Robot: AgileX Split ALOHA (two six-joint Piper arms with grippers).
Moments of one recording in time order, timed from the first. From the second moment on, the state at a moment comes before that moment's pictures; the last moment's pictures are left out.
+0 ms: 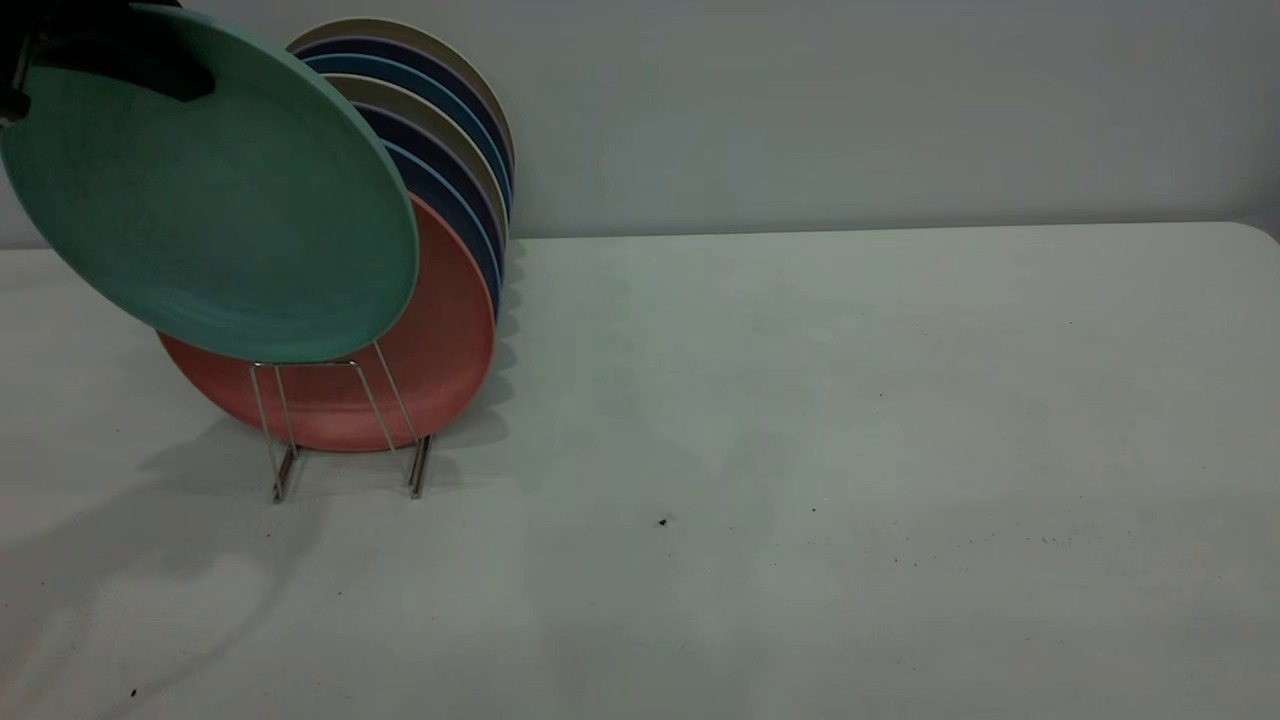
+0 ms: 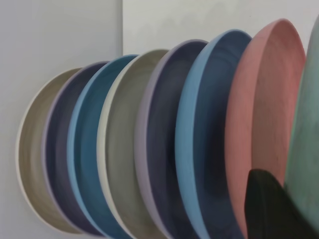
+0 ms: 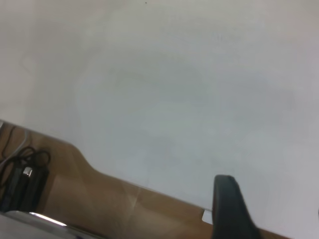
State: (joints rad) left arm 0.02 1.71 -1.20 -0.69 0.55 2.10; right arm -0.05 0.27 -0.49 0.29 1.16 -0.39
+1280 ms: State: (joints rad) left arm 0.02 1.77 -1.20 -0.76 0.52 2.09; right arm -0.05 0.27 -0.49 0.27 1.16 -0.39
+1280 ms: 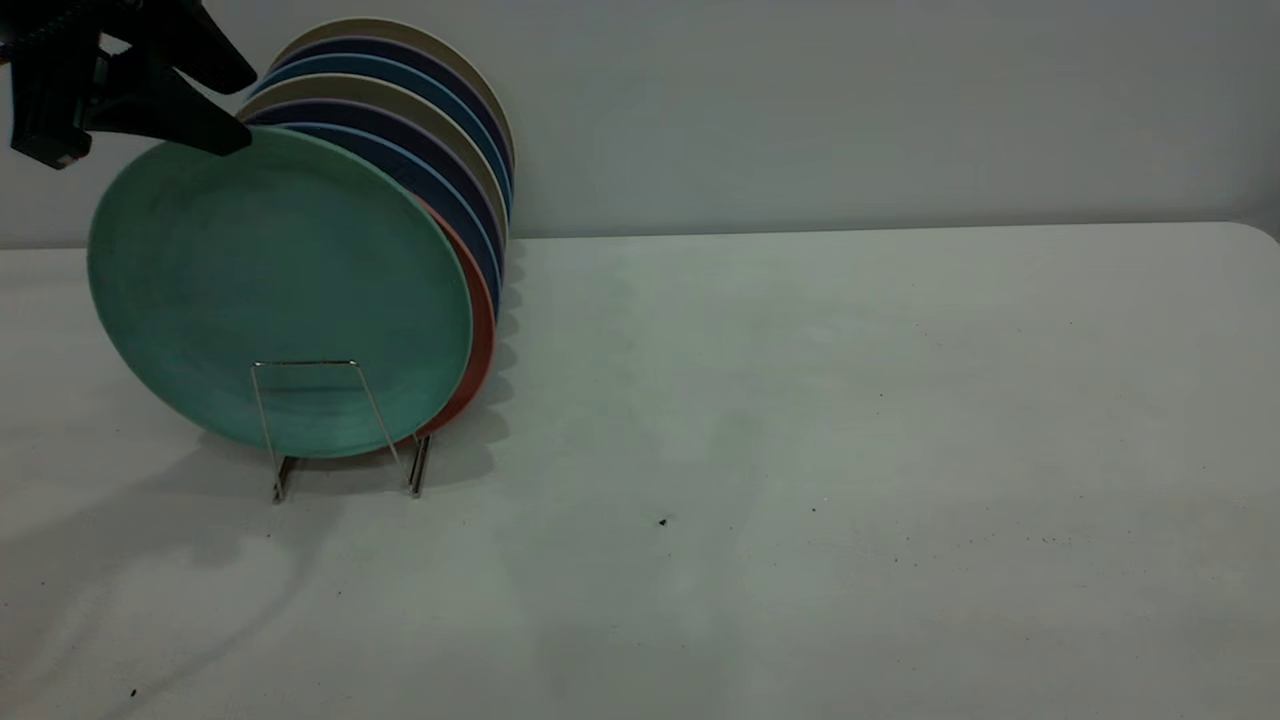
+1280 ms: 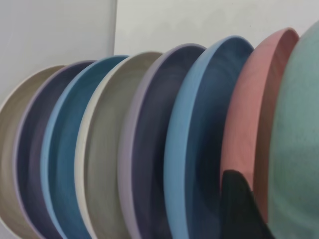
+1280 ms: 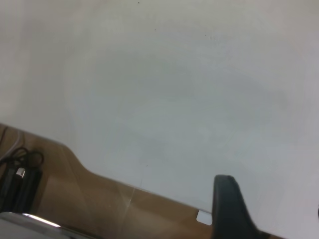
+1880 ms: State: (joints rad) left arm 0.02 1.77 -1.20 -0.76 0.56 2.00; right arm -0.05 0.27 -0.49 0.26 1.16 -0.39
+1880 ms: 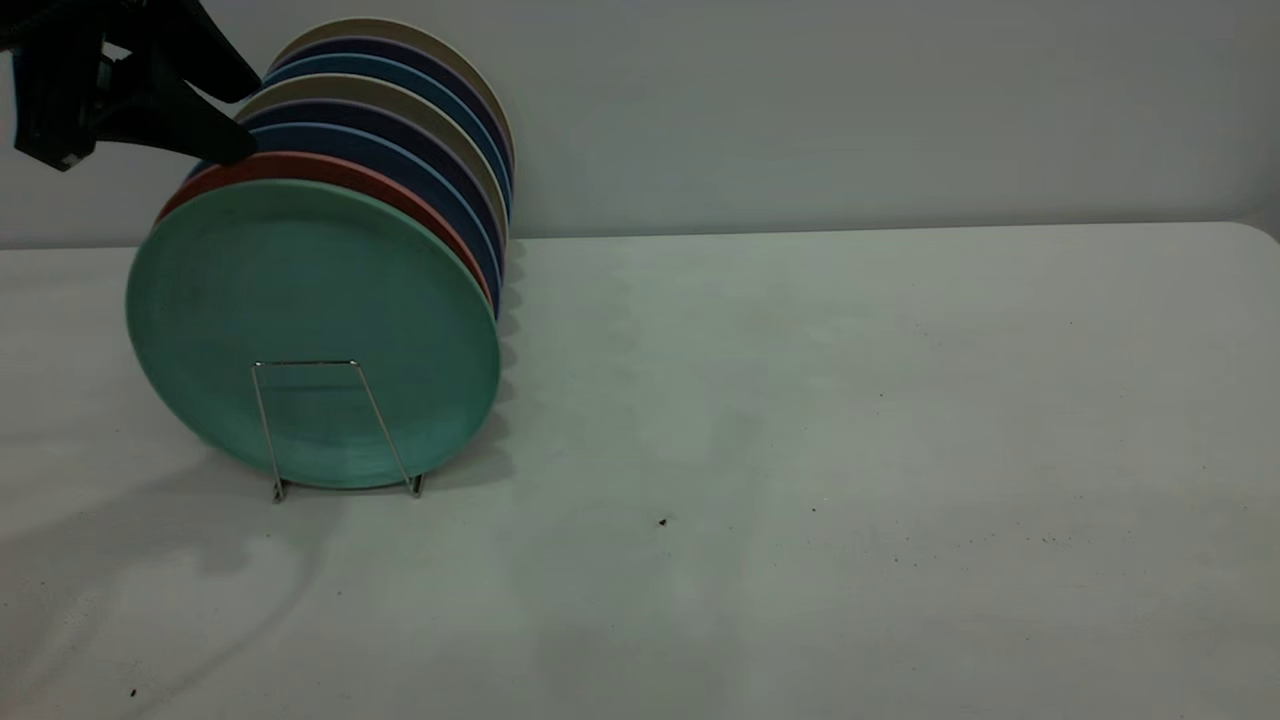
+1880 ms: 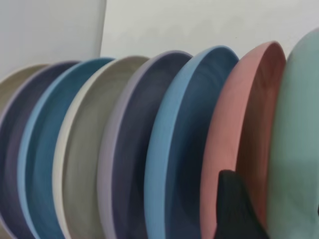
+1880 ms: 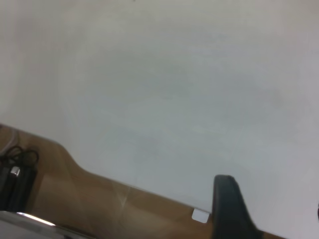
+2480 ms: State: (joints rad) left arm 0.02 1.52 -1.20 -0.72 0.58 1.58; right arm -0.05 0.23 -0.49 0.21 1.16 -0.29
